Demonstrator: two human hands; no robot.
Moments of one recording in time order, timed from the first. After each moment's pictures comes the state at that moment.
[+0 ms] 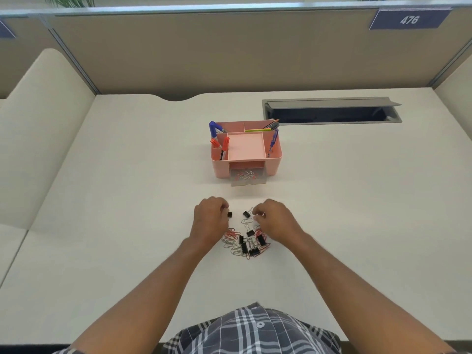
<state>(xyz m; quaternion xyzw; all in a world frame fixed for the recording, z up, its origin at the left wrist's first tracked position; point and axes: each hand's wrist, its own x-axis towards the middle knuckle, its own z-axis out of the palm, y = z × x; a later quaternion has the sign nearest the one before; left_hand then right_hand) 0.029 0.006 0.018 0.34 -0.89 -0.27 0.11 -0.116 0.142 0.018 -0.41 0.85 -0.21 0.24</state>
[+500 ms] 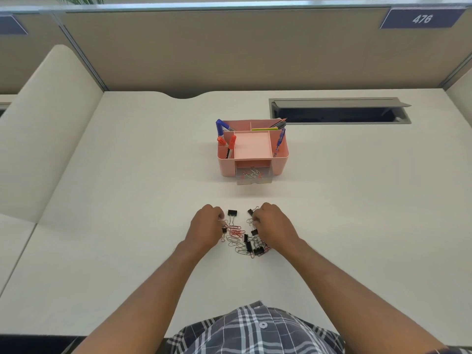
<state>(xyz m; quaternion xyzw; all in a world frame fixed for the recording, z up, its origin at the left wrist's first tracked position) 0.053 -0.005 0.000 0.39 -0.88 -0.27 -0.03 -0.094 0.139 -0.006 -0.48 0.85 -0.14 0.18</state>
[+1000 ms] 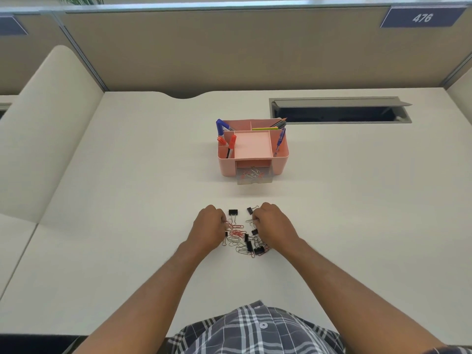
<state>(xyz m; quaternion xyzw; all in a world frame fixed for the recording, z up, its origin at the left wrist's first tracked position) 0.051 0.001 0.001 0.38 -0.89 -0.26 -0.04 -0.092 0.139 -0.002 -0.49 0.85 -0.13 0.17</state>
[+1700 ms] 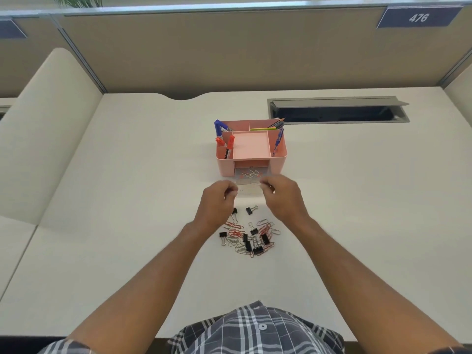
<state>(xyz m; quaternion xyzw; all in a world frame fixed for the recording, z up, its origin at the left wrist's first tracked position) 0.012 -0.007 0.047 0.33 -0.85 -0.39 0.16 -0.130 0.123 0.052 -0.41 0.83 -0.36 0.08</state>
